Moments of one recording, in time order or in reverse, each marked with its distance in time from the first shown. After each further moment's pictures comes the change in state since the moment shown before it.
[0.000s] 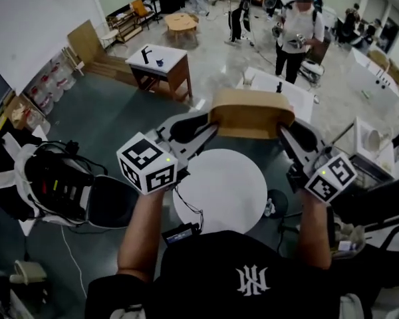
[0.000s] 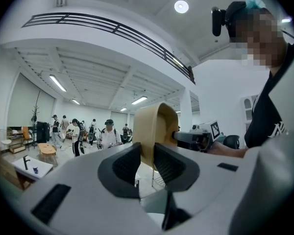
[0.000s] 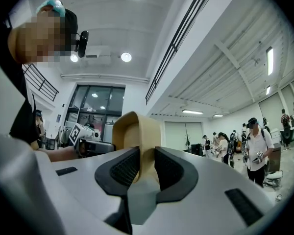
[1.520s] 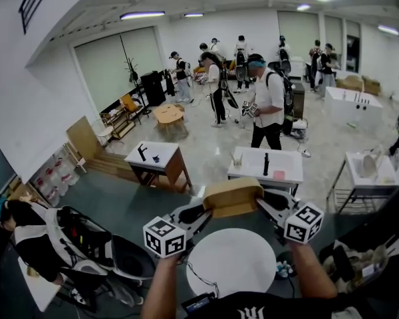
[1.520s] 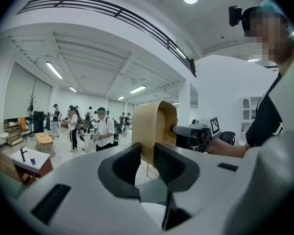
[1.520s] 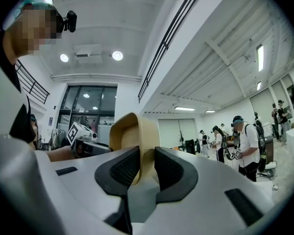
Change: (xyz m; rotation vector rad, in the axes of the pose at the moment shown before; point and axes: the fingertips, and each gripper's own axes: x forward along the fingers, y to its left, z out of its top) left arm 0.041 0.020 -0.031 -0.050 0.152 -0.043; right arm 0.003 -0.045 -0.024 0.058 0.025 -0.074
